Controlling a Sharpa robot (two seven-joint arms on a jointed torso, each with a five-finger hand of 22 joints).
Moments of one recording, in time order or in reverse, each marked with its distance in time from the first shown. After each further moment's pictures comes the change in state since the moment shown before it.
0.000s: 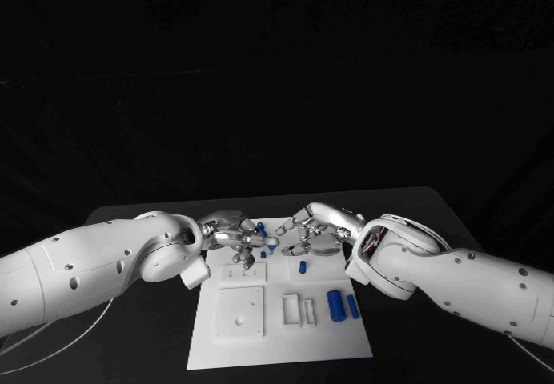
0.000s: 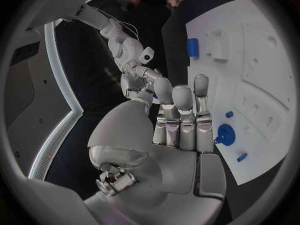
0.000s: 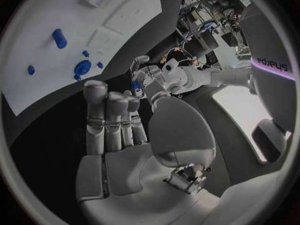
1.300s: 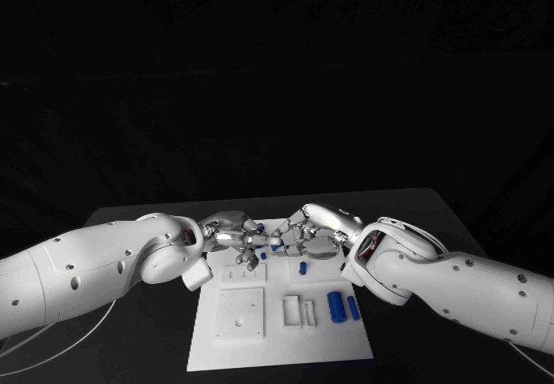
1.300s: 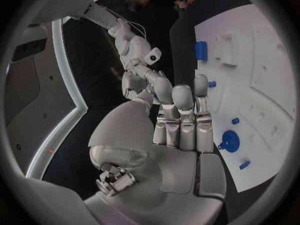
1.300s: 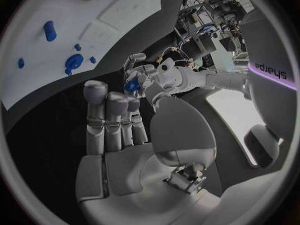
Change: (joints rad) left arm -0.001 0.002 -0.001 0.000 0.035 0.030 0.040; left_hand 0.008 0.008 -0.002 -0.003 0.000 0.000 0.000 0.000 -0.003 0.000 0.000 -0.009 0.006 -0.002 0.004 0.000 0.000 0.000 0.000 0.000 0.000 0.000; right arm -0.004 0.004 -0.002 0.025 -0.047 -0.053 0.031; right_hand -0.014 0.031 0.148 0.026 -0.197 0.115 -0.032 0.000 0.002 0.000 -0.011 0.000 0.009 -0.002 -0.009 0.000 0.005 0.000 -0.004 -0.004 0.004 0.000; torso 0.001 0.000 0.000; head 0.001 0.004
